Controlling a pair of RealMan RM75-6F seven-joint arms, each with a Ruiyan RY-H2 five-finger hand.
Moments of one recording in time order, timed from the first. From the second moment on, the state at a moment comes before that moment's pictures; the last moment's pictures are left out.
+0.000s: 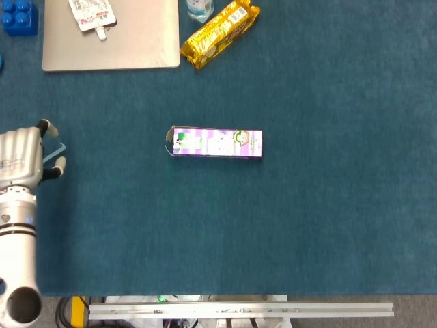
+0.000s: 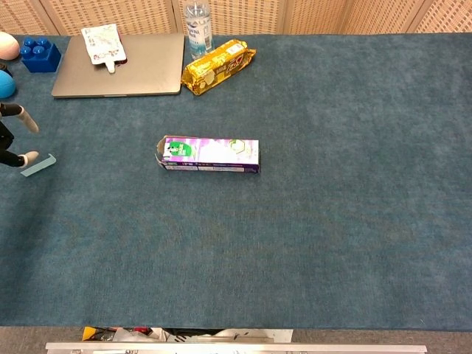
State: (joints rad) left arm -0.35 -1.37 -0.17 -1.80 0.84 1.32 0.67; right arm 0.21 -0.94 0.12 -1.70 -1.29 1.24 -0.03
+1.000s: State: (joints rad) left arm -0.48 -1.57 -0.31 -1.64 0.33 1.45 0.92; right arm 0.19 -0.94 0.10 -1.67 -1.27 1.23 0.01
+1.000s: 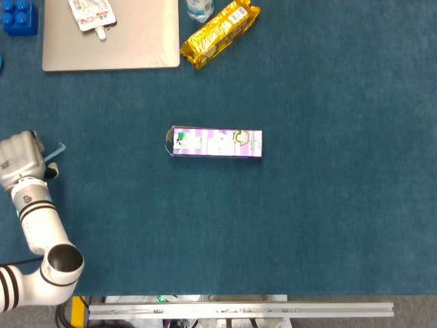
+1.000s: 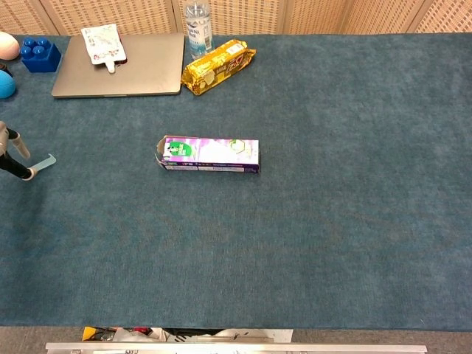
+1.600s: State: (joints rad) left arm -0.50 -1.62 -0.33 -1.53 0.27 1.40 0.90; right arm 0.18 -0.93 0.10 -1.66 -1.27 1.22 0.02
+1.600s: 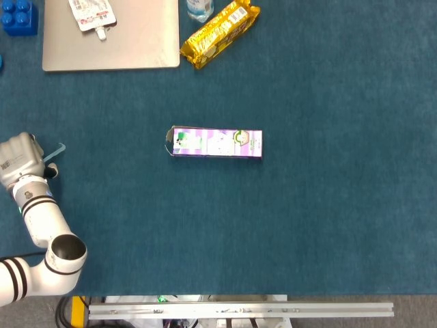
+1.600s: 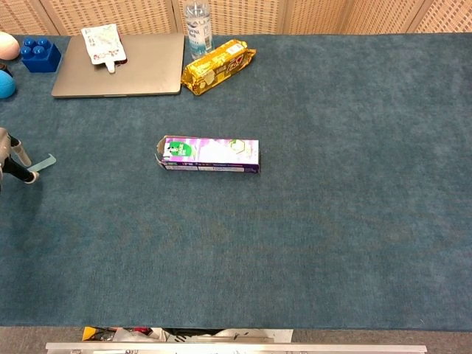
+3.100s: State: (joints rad) left arm -0.52 -1.65 -0.34 -1.43 0.27 1.36 0.87; right arm 0.17 -0.93 0.10 -1.66 -1.25 1.21 0.01
